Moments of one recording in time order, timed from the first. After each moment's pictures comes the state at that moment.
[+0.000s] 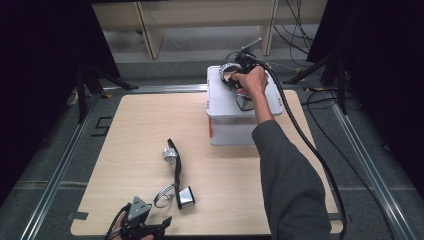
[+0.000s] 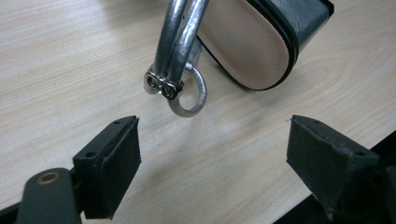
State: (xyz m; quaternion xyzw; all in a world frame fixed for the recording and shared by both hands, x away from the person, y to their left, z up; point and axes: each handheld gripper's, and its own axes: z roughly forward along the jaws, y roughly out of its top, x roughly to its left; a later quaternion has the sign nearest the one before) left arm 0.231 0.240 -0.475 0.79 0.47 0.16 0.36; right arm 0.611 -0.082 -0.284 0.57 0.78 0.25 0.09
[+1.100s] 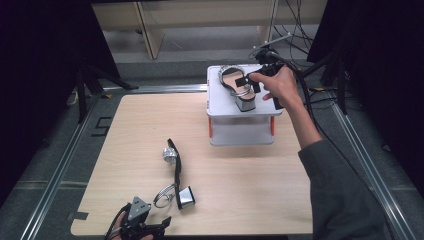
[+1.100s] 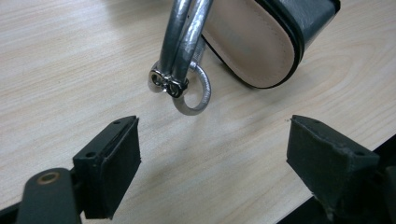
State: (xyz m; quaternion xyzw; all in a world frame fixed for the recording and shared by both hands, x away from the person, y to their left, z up) left arm 0.233 0.242 -0.475 0.80 0.46 0.17 0.35; right arm 0.537 -0.128 -0.234 0.47 0.79 0.38 0.08
